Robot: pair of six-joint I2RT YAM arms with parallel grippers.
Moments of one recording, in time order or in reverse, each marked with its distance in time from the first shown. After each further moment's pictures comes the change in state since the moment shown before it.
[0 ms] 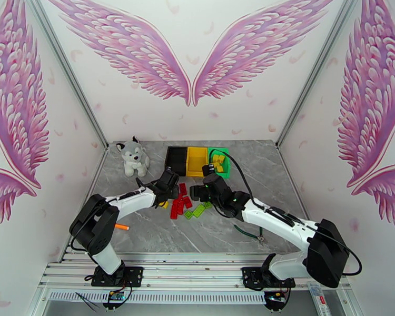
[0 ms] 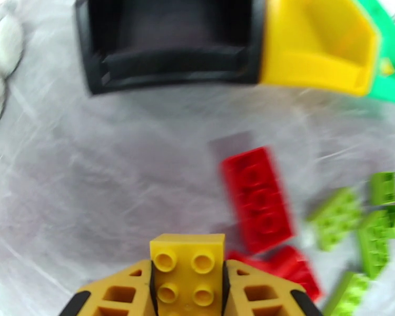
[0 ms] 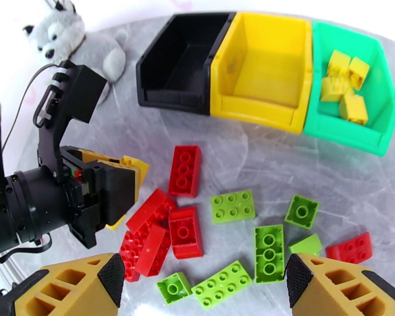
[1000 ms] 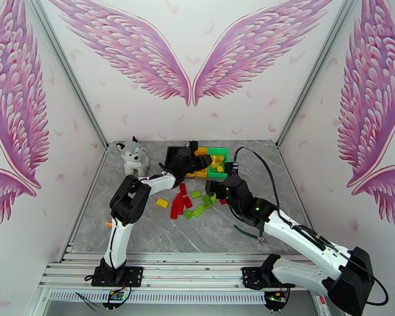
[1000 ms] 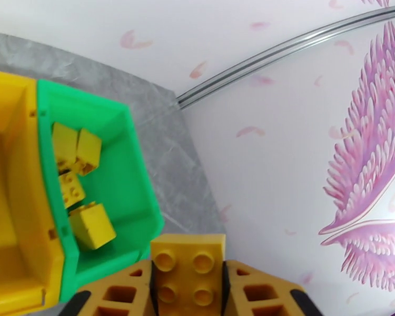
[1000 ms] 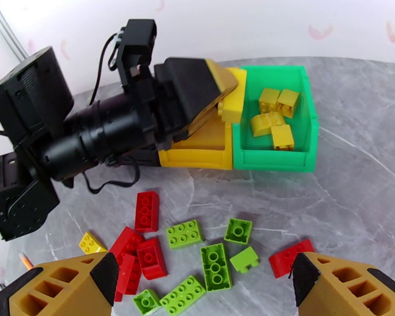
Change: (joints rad) left arm 0.016 0.553 0.580 0.675 0.586 -0.531; right arm -0.080 -0.242 -0.112 -0.006 0.118 0.024
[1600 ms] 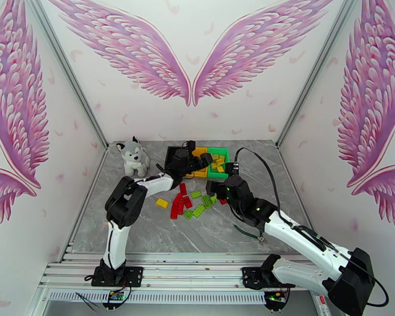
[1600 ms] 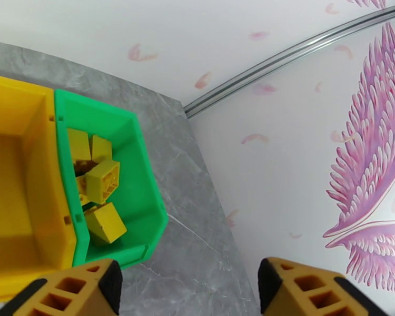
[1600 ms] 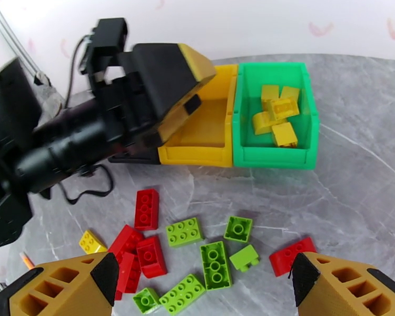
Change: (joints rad) left arm -0.017 -0.248 -0.263 -0.008 -0.115 0.105; right arm -0.008 0.001 -0.012 0.010 -0.034 0.000
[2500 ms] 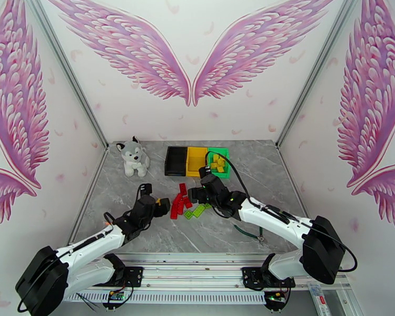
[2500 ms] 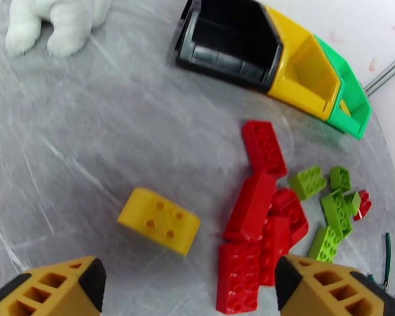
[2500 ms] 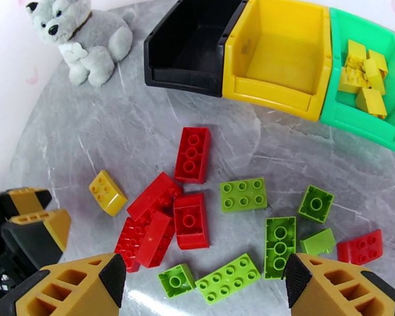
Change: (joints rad) left arm -0.029 -0.895 -0.935 -0.460 -0.550 0.173; right arm 0.100 0.304 0.132 -0.011 -0.143 -0.046
